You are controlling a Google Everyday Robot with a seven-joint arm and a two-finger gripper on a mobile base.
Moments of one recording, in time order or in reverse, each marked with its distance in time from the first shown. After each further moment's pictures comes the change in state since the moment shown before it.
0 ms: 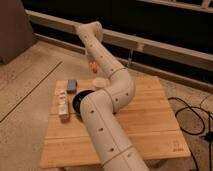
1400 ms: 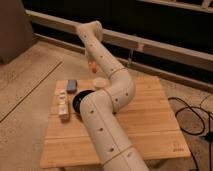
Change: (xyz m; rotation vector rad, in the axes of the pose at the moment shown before) arm 0.000 0.006 0.000 -0.005 0.001 -0.006
